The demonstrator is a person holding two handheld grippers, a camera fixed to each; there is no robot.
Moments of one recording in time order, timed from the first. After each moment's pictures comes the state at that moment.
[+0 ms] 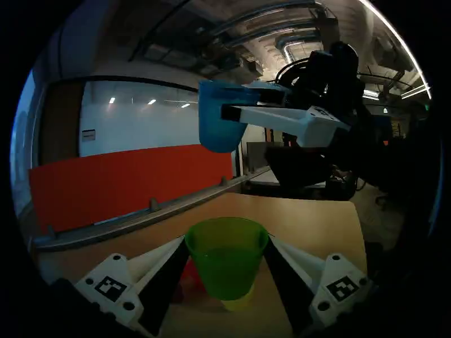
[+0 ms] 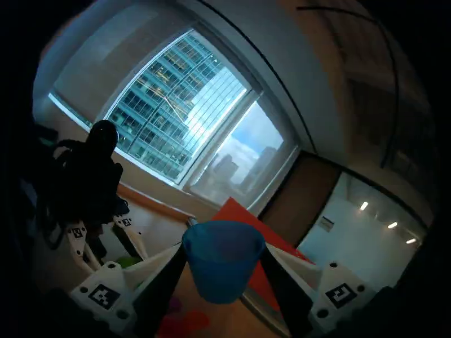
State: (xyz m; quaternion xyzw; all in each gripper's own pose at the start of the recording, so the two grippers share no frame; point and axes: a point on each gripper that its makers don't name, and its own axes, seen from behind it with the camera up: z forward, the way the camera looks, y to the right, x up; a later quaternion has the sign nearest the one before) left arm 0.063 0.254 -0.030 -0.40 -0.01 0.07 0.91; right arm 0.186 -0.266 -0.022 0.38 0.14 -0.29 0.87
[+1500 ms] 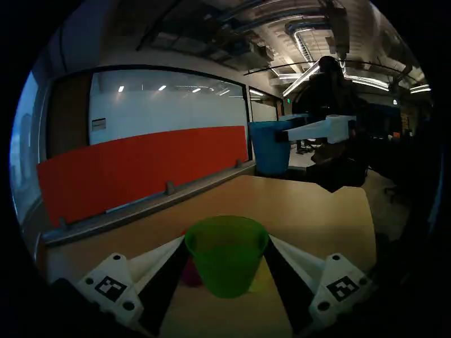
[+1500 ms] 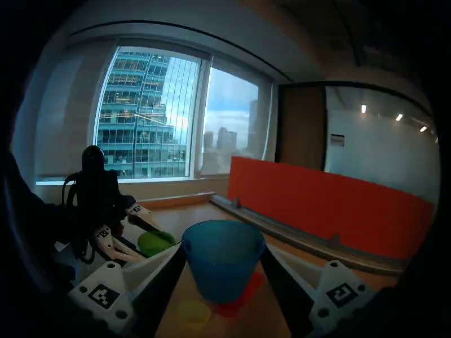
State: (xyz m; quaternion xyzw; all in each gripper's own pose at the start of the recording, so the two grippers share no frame) left arm 0.037 0.201 -0.019 -0.37 -0.06 0.10 0.92; right arm 0.106 -0.212 -0.021 0.40 -0.04 -0.09 0.91
